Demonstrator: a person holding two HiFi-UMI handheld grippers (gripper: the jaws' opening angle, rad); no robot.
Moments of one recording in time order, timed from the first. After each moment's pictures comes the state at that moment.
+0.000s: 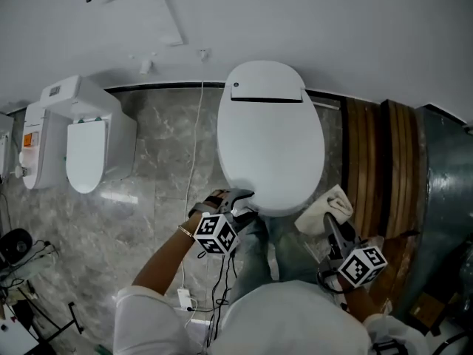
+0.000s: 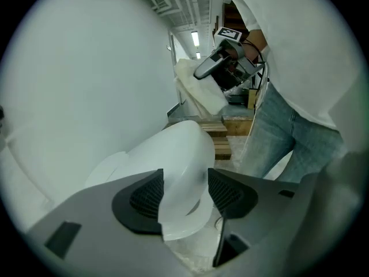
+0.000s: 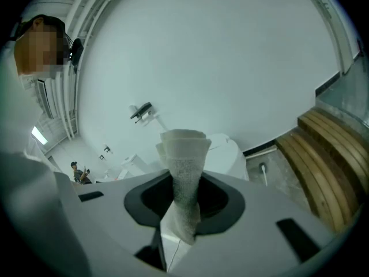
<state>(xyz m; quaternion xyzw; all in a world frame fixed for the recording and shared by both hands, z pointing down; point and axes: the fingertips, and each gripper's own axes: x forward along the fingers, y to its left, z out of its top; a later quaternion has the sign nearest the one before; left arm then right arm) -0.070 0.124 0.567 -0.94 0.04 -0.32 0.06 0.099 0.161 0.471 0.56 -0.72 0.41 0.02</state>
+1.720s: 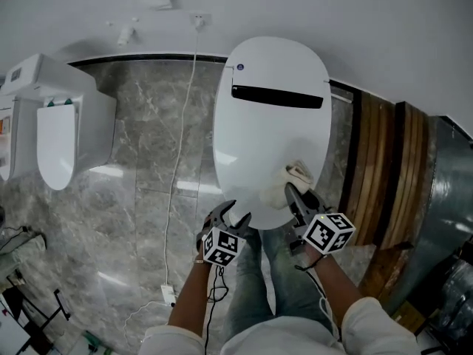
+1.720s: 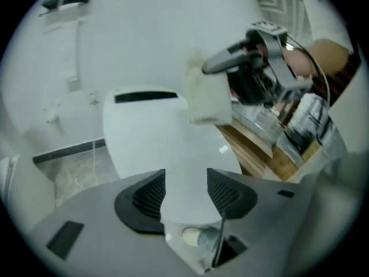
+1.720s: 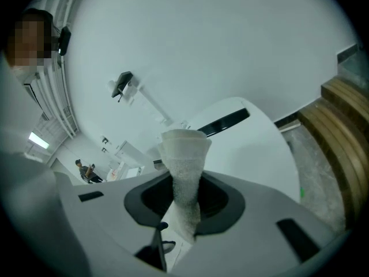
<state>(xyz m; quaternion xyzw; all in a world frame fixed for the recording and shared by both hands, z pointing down) -0.100 0.074 0.765 -0.86 0.31 -0.32 -0.24 0.018 -0.001 0.669 0.51 -0.72 0.47 0.07</state>
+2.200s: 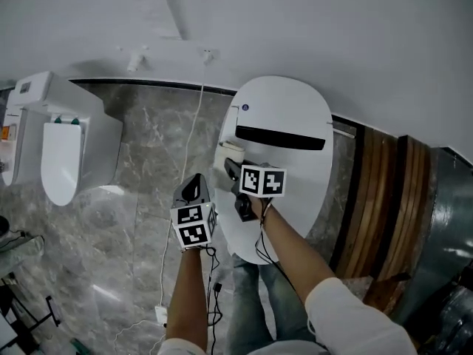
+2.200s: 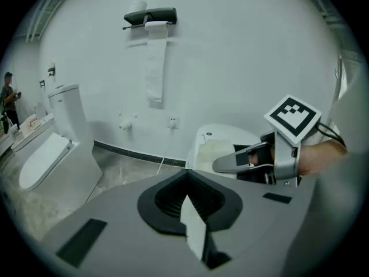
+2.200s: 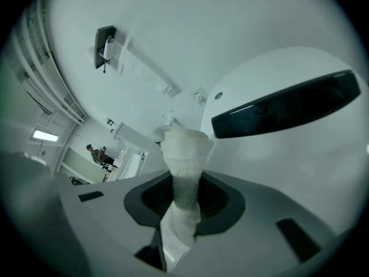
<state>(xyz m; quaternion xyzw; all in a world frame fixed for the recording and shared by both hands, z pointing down) -0.227 -0.147 0.699 -0.71 0.61 -0.21 -0.27 -0.138 -0.184 0.758 0.39 -0.74 0.52 0.15</state>
